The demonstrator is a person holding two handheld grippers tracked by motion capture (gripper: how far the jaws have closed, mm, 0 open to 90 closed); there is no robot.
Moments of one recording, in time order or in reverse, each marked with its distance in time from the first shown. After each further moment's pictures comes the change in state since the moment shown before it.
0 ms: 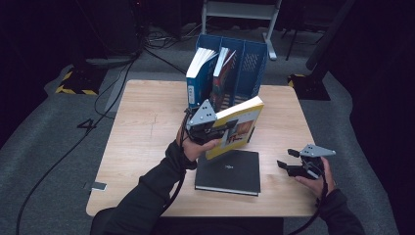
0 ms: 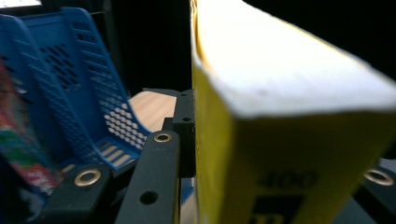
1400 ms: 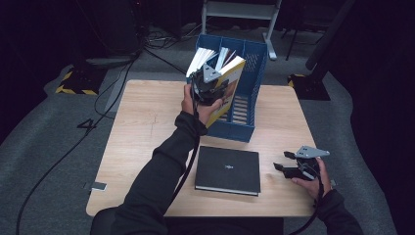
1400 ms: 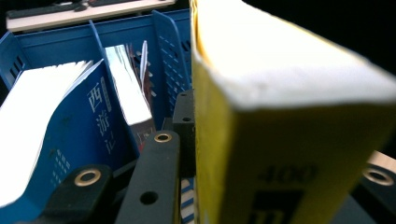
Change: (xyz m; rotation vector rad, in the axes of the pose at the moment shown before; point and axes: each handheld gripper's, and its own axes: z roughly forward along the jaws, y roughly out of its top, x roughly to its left) left arm 0.069 0.041 0.054 0.095 0.399 -0.120; right arm 0.007 -0.002 0.010 0.039 0.016 -0.017
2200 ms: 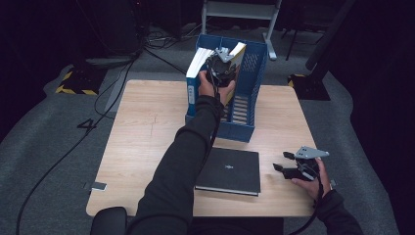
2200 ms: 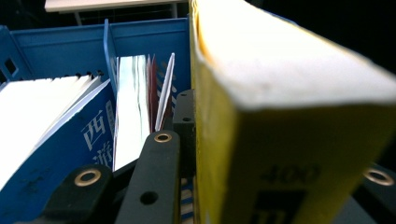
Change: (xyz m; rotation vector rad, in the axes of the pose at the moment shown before) left arm 0.008 0.023 0.074 0.019 0.130 -0.117; right arm 0.001 -0.001 0.000 -0.005 0.006 -0.007
